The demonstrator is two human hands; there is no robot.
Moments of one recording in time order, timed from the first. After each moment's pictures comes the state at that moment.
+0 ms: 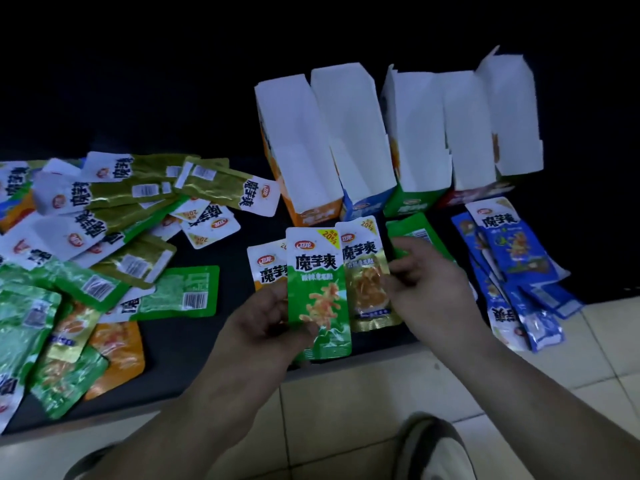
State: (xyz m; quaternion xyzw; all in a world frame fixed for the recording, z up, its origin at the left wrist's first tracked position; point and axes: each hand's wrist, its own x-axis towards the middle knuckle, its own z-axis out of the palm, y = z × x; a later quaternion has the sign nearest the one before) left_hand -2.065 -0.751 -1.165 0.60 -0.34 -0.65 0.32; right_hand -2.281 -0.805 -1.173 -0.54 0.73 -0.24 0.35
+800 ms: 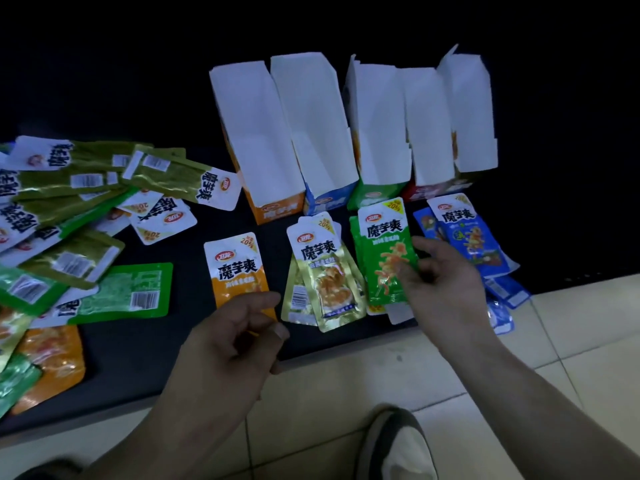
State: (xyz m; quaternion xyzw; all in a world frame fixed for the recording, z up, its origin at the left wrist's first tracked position) left_hand -2.081 -0.737 -1.170 0.64 -0.41 -0.56 0.33; right_hand -2.334 -0.795 -1.177 -0.45 0.77 -0.32 0.31
